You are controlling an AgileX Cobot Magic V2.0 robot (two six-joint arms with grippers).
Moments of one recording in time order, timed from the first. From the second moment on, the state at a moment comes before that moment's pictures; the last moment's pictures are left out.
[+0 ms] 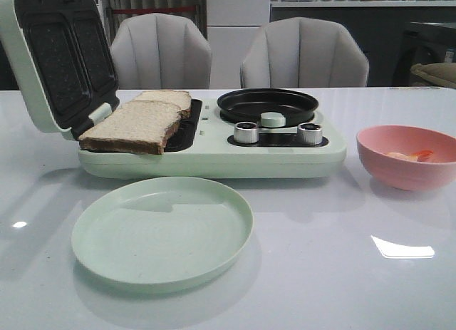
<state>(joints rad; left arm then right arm) 0.12 1.49 -1.28 -0.51 0.38 0.01 0.31 0.13 -0.21 0.10 0.24 -0.04</state>
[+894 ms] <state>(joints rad) 0.22 1.87 -1.34 -1.62 0.76 0.75 0.31 0.13 -0.21 0.10 0.24 -0.04</state>
